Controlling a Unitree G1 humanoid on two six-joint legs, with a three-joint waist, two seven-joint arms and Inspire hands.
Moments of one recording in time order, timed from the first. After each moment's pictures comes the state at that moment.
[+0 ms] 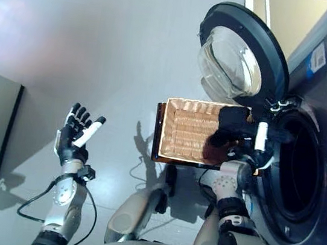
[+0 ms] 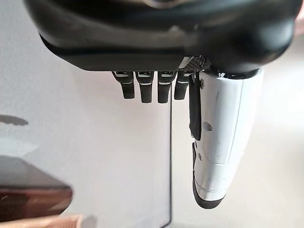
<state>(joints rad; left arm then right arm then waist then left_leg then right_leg) 0.19 0.22 -0.18 0.23 -0.60 -0.42 0.27 -0.38 -0.04 -0.24 0.64 0.92 -0.62 -0.51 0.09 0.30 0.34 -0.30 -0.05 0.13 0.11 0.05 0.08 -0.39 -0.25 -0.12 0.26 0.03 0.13</state>
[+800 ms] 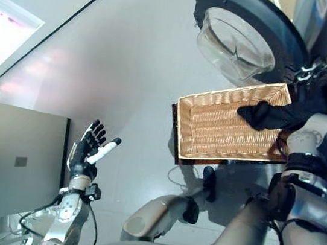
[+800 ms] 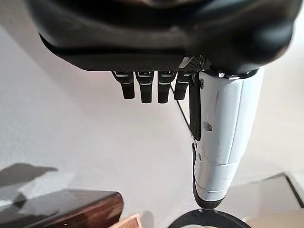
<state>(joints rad) 0.25 0.26 -0.24 0.27 -0.53 -0.43 0.22 -0.79 -0.51 -0.40 0.76 0.75 -0.59 -0.85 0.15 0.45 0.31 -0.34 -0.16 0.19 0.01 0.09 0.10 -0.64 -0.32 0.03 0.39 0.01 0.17</state>
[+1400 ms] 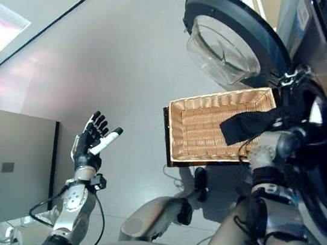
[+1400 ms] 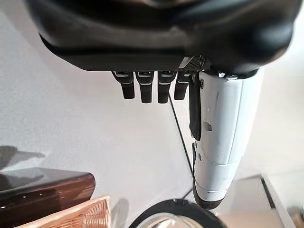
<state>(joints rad) 0.18 0.20 -0.19 0.28 -0.57 -0.44 0.22 -0.57 -0.30 -0.16 0.80 0.80 -0.52 -0.59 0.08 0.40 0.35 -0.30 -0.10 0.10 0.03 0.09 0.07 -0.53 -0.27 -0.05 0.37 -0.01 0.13</state>
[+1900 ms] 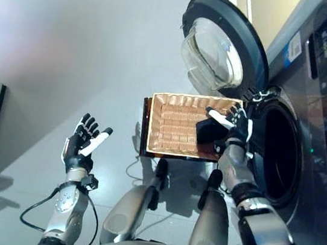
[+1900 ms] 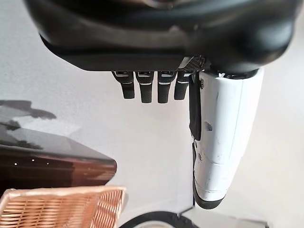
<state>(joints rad) 0.18 0.23 -0.12 0.29 -0.58 -0.41 0.19 -0.63 -0.35 0.30 0.96 0.33 -0.15 -0.36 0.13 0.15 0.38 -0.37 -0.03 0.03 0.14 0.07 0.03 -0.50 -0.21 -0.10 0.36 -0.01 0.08</state>
